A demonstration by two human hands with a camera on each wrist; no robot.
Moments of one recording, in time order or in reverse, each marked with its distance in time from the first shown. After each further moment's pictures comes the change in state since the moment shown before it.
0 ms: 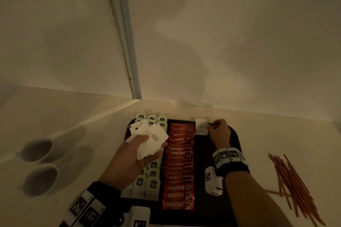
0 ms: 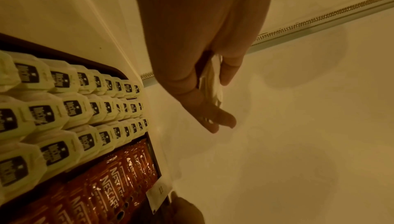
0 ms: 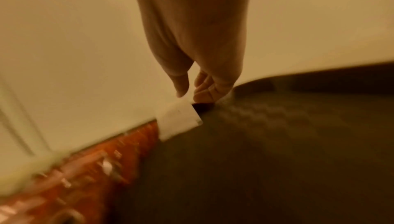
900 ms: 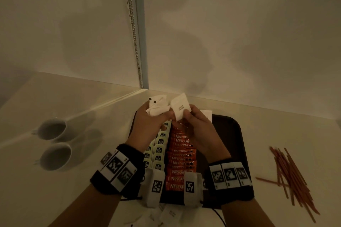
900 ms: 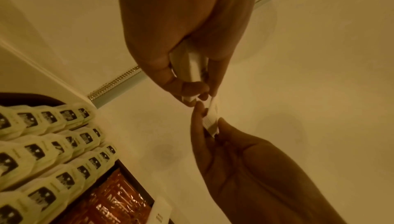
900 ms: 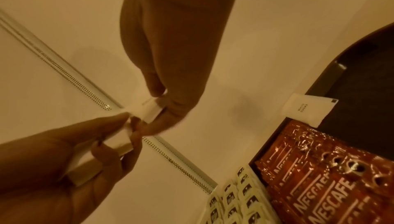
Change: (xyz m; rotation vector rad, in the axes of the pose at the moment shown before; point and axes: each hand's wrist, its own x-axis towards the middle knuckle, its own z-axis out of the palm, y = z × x) left_hand 0.015 0.004 0.021 0.576 0.140 0.432; right_hand -0.134 -0.097 -0.015 0.980 -0.757 0.079
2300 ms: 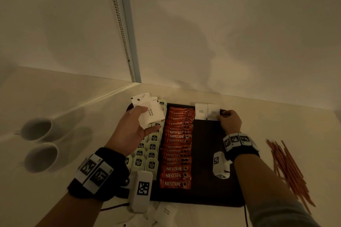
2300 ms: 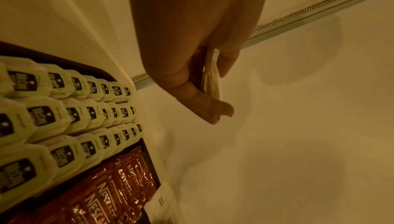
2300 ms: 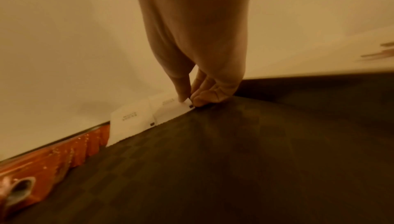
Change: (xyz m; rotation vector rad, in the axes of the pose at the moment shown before) left_hand 0.011 -0.015 -0.010 -0.504 -0.036 -0.407; right_hand 0.078 0.009 -0.192 -1.087 0.853 0.024
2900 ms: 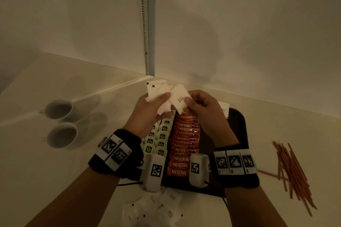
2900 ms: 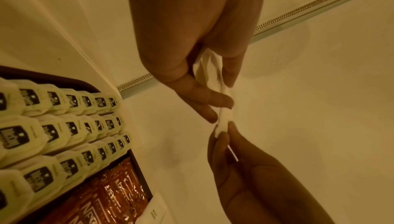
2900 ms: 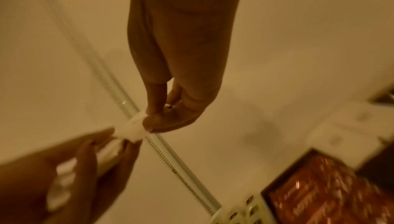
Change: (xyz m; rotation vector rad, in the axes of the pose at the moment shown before) left_hand -0.017 0.007 0.002 0.171 -0.029 0.165; right_hand -0.166 -0.126 -0.026 0.594 -0.677 -0.370
